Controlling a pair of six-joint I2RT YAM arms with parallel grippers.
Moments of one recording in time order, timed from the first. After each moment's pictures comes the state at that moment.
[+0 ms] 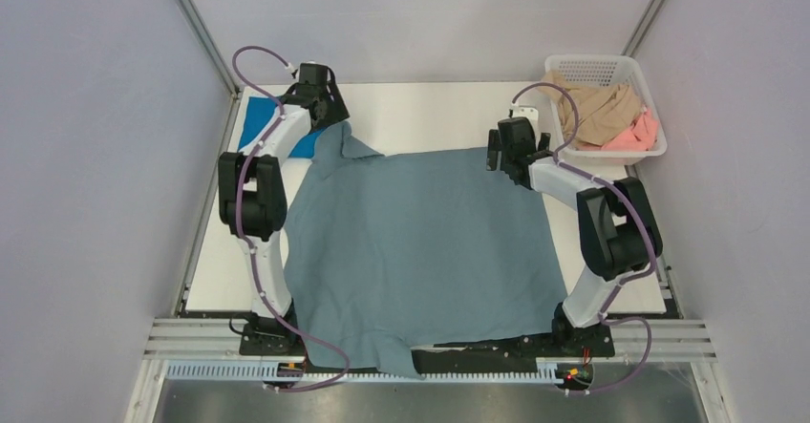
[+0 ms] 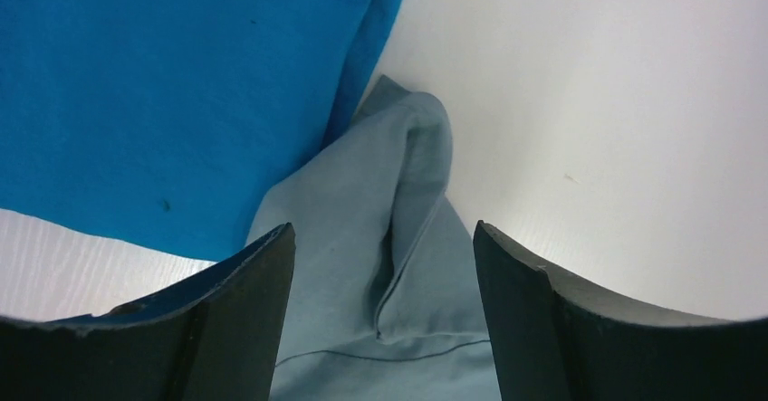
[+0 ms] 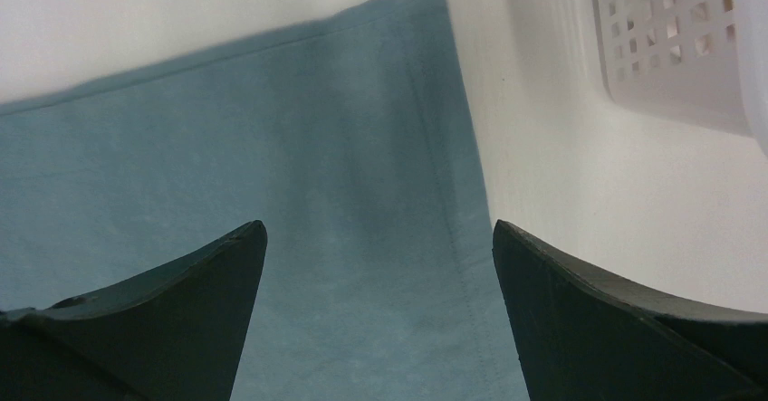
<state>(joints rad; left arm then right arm) -0.15 2.06 1.72 -0.46 -0.18 -0.47 0.29 1.75 1.06 -0.09 0.45 0.24</state>
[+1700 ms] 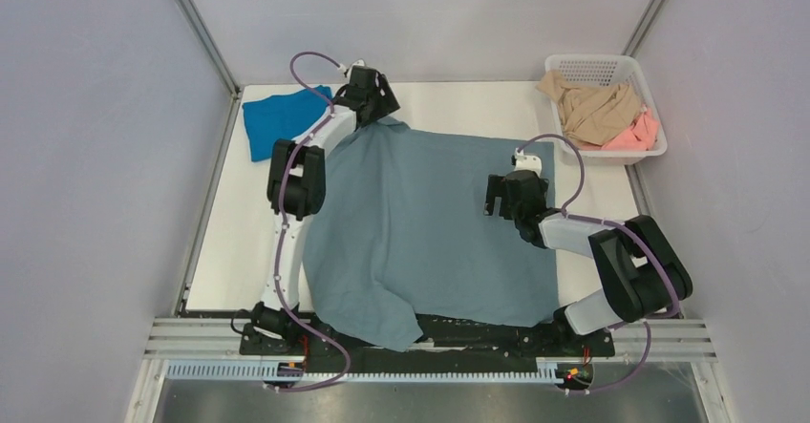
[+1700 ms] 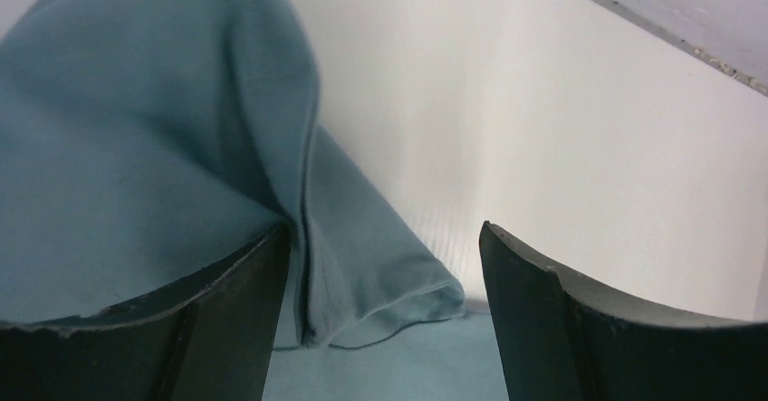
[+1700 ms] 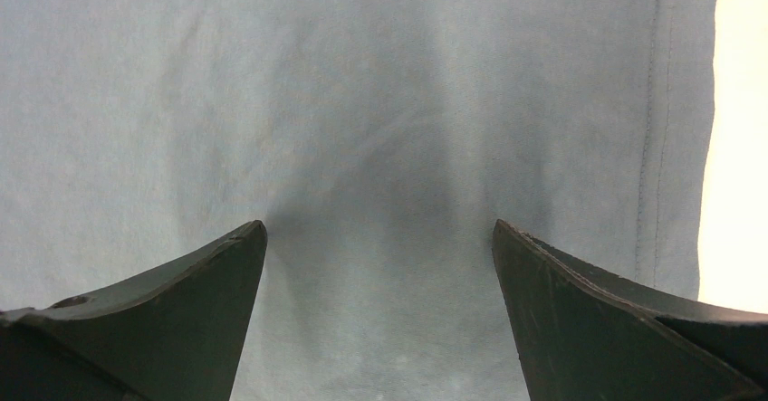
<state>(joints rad) -0.30 2.43 2.02 -0.27 -0.05 -0.65 0.36 1.49 0.53 0.25 0.31 0.31</state>
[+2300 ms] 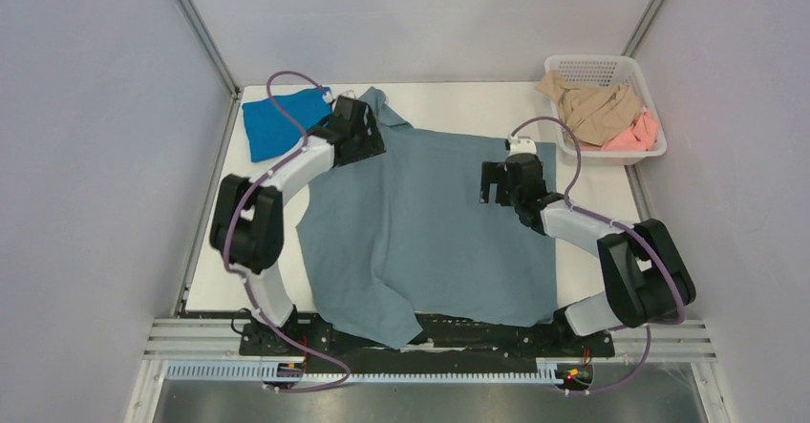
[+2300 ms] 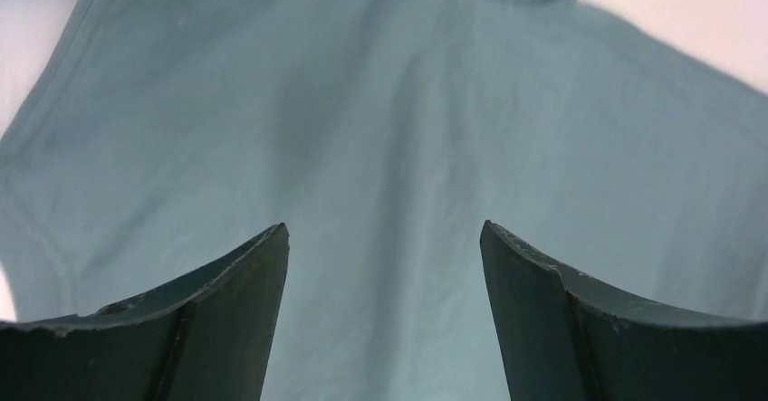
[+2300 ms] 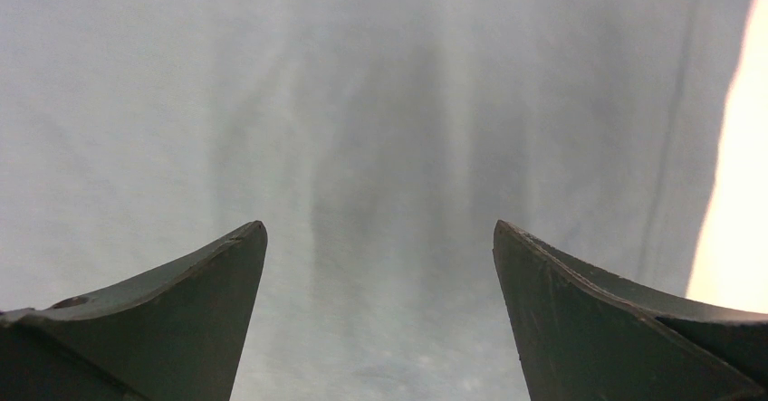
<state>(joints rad) -0.37 1.87 1.43 -0.41 -0.16 -0.57 0.35 1.46 0.66 0.12 0.22 0.25</state>
